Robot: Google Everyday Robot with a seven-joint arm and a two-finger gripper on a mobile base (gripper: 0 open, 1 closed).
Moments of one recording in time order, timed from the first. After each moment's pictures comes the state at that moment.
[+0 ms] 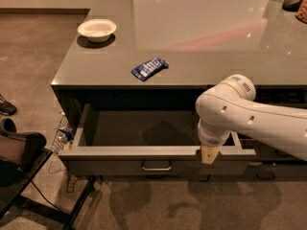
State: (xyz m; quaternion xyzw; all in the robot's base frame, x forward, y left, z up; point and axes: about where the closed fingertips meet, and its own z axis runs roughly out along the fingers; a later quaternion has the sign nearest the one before) arm 0.518 -0.187 0.661 -0.62 0.77 -0.10 0.07
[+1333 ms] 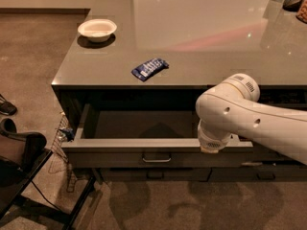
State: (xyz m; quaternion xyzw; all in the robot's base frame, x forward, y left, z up) arm 0.495 -0.185 0.678 -0.61 0.78 -0.09 0.07
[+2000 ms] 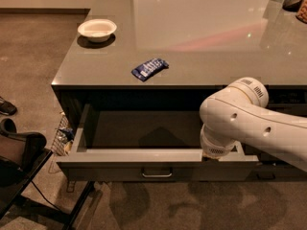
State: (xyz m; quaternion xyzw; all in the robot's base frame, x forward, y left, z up) arm 0.471 -0.183 0.689 -0.60 0.79 -0.09 0.07
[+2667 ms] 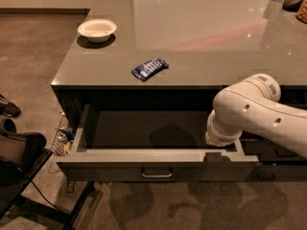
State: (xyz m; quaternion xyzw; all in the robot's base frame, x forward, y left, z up) arm 0.515 -0.199 0.691 -0.63 0.76 -0.10 0.13
